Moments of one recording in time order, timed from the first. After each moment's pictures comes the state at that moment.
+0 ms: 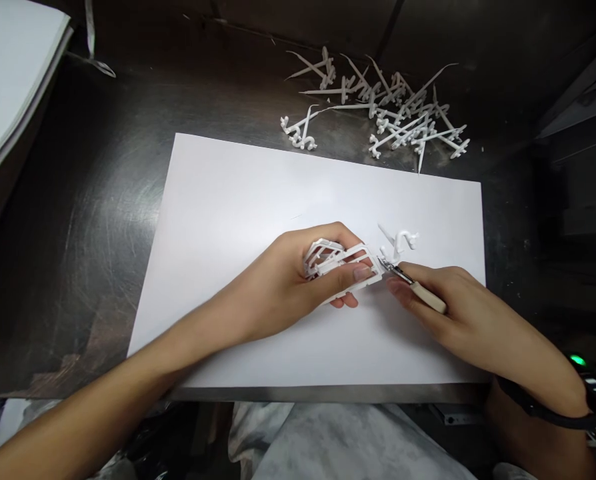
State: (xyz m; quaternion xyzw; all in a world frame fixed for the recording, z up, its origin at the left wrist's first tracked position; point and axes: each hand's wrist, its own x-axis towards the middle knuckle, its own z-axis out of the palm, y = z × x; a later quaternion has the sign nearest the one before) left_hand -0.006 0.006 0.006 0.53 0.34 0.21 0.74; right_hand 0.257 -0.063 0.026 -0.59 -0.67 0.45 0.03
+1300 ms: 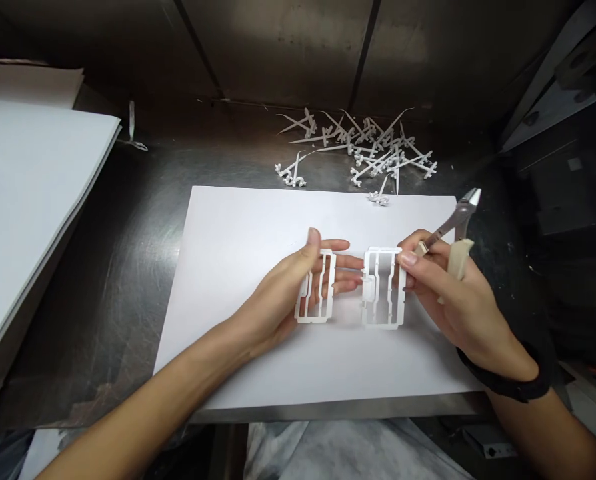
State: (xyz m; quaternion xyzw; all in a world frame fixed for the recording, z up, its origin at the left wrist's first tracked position) left_hand 0.007 0.003 0.001 0.26 0.39 0.26 0.85; right_hand 0.246 -0.060 -0.001 -0.53 -0.42 0.57 0.47
